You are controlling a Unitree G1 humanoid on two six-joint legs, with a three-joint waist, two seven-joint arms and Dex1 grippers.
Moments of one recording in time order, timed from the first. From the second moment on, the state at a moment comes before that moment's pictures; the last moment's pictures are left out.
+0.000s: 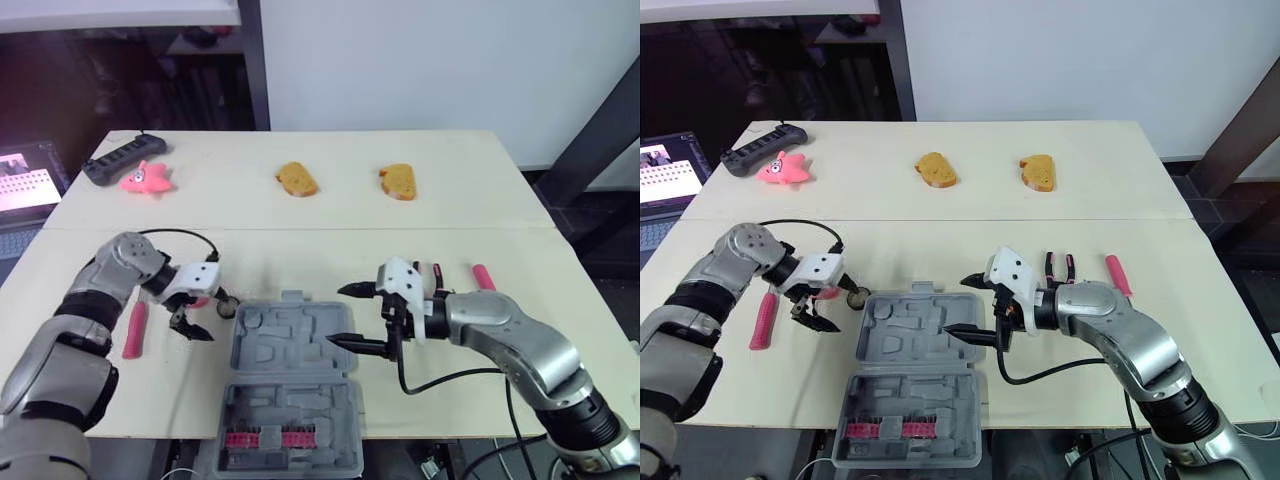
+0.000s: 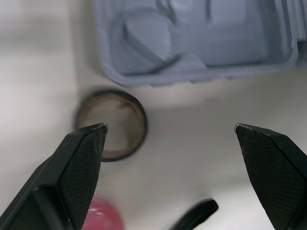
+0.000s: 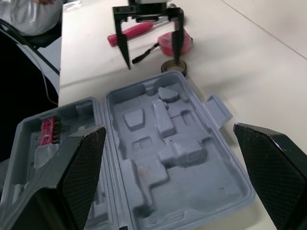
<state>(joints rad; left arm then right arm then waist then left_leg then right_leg) -0.86 0.74 -0.43 1.01 0.10 -0.40 -1.61 -0.30 -0.67 0.22 -0.48 0.51 0.69 0.82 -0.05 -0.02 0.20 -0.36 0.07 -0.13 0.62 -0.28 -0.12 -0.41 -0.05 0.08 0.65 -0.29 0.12</state>
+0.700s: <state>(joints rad) -0.91 0.67 -0.40 1.15 0.19 -0.54 -1.52 -0.28 -0.66 0.21 -0.51 0.52 0.72 0.77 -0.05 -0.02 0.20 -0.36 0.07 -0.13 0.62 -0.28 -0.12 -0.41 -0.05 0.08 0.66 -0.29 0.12</state>
